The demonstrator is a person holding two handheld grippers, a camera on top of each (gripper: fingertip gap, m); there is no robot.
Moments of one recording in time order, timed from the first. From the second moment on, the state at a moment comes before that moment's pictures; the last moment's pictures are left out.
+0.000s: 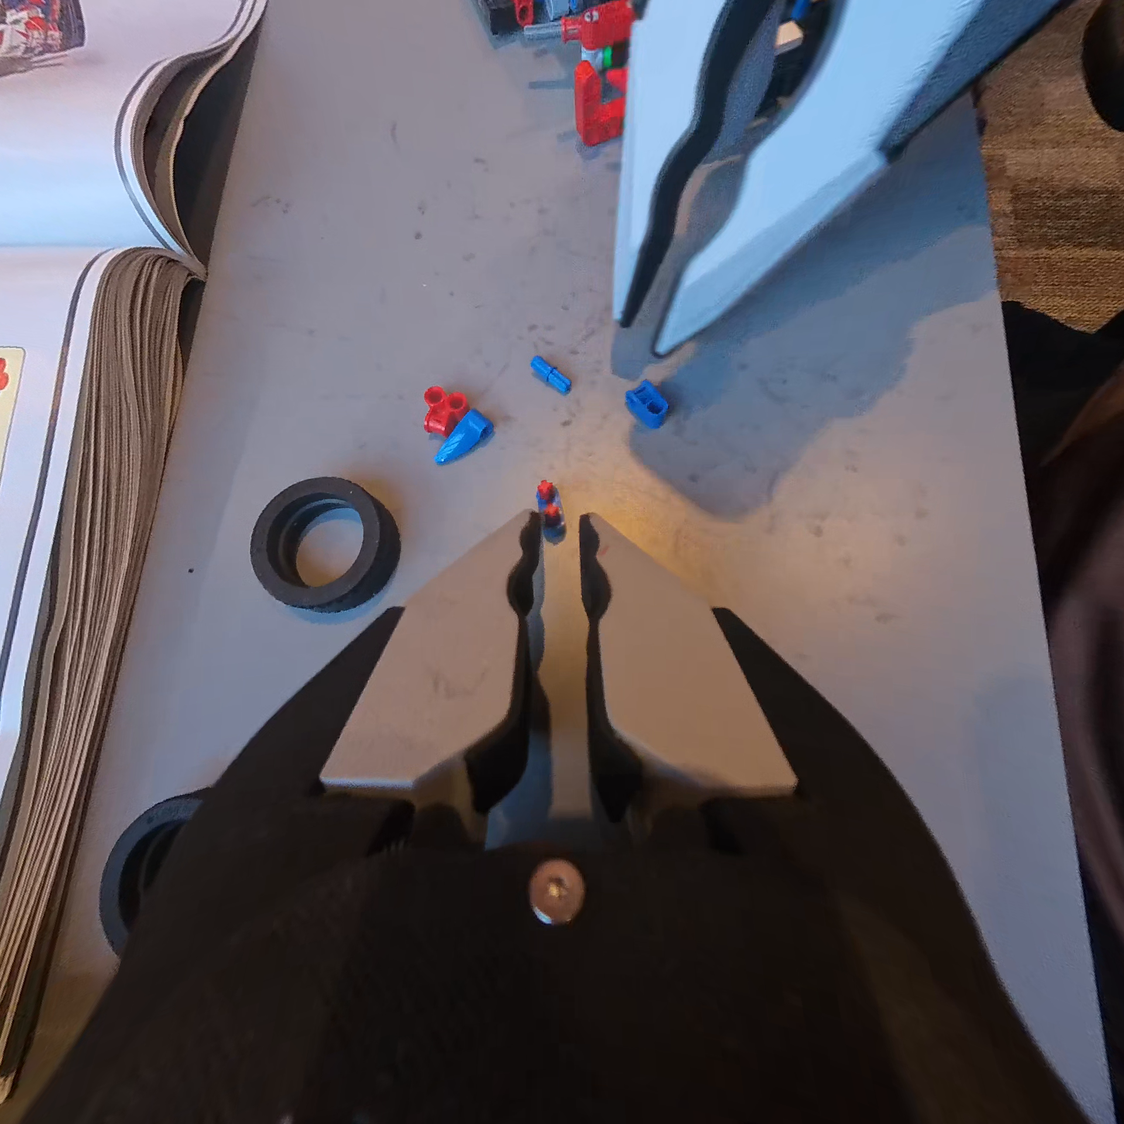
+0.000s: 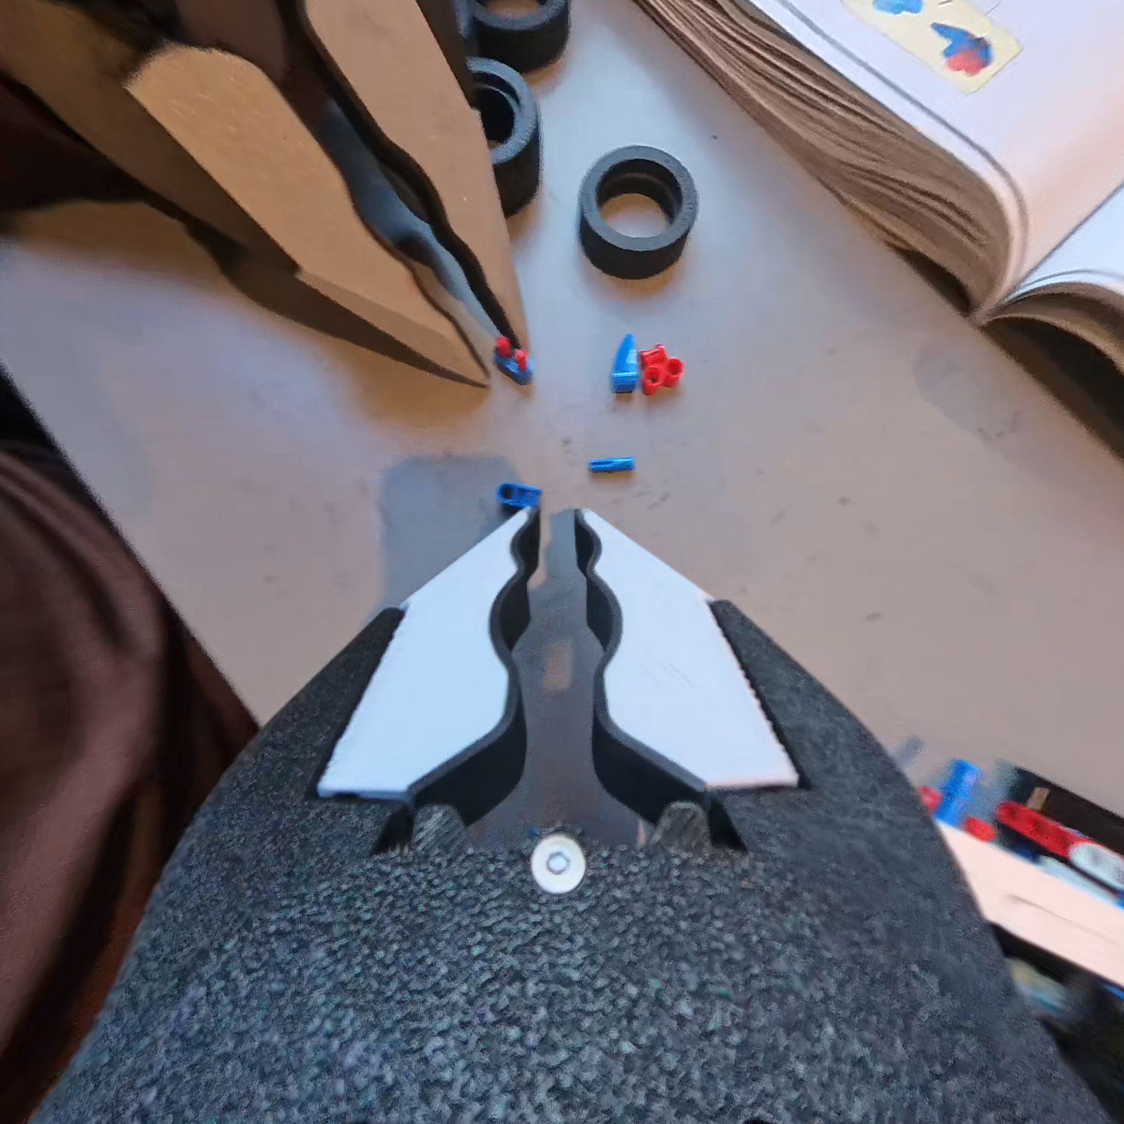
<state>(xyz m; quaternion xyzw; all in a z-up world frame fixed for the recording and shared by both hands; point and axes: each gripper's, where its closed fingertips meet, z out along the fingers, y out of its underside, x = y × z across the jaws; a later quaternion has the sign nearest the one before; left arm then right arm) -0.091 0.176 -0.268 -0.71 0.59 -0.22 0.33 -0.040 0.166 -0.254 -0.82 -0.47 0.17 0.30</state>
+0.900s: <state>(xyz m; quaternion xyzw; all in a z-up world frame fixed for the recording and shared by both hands) -0.096 0.178 -0.240 -0.71 0.55 -0.27 0.35 -0.065 0.173 -0.234 -0.74 -0.55 0.13 0.37</state>
